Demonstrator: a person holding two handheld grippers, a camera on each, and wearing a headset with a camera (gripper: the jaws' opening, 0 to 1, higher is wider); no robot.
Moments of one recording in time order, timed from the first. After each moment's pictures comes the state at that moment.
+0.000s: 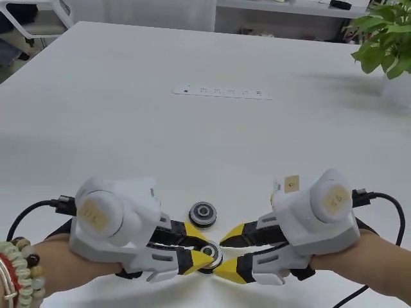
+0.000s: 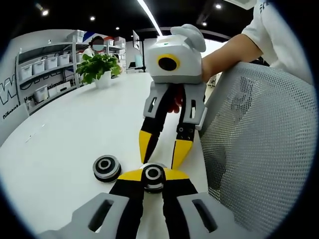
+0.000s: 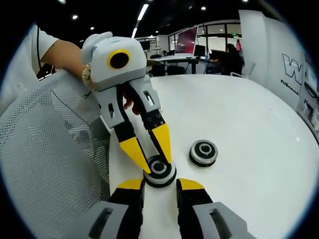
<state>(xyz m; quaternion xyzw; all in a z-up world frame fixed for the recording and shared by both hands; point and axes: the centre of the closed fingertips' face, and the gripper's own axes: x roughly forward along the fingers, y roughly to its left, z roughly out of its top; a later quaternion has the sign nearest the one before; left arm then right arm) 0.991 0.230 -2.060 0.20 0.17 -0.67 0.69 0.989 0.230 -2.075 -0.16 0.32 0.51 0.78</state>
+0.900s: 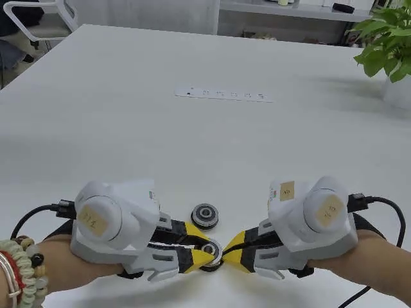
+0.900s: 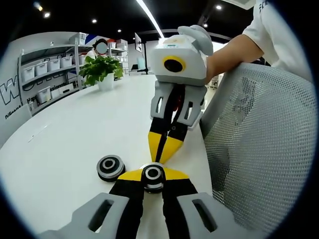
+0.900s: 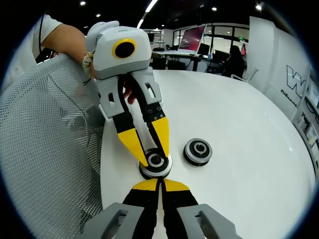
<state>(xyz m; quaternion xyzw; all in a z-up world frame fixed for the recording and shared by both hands) 1.004 0.230 -2.059 0.19 0.17 -0.66 0.71 0.998 0.221 -2.080 -0.22 0.32 0.49 0.78</state>
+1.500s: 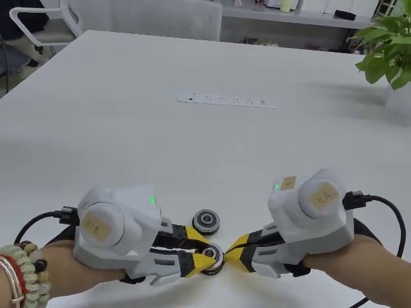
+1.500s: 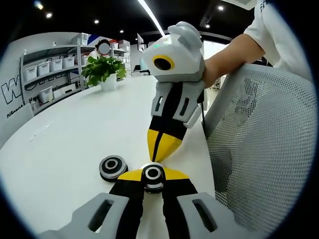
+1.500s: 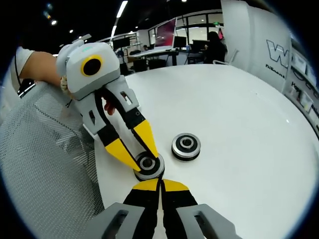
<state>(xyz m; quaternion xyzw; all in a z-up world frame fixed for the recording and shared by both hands) 1.008 0.227 -2.059 0.19 0.16 -0.66 0.71 1.008 0.214 -2.076 -0.11 0.37 0.44 0.81</state>
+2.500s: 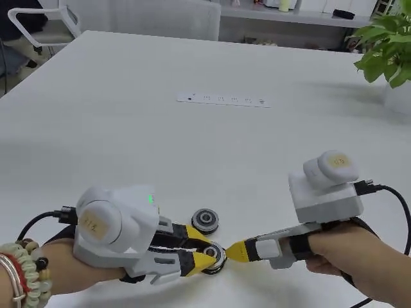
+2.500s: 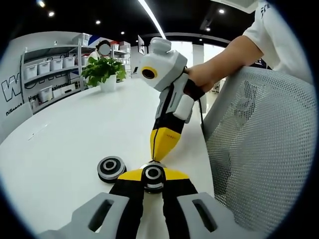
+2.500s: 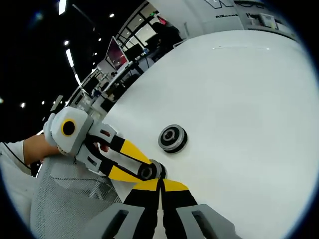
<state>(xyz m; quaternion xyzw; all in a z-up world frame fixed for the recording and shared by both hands) 1.005 0.224 -2.059 0.17 0.16 -0.66 0.71 1.005 0.211 -2.069 0.16 0.45 0.37 0.80</state>
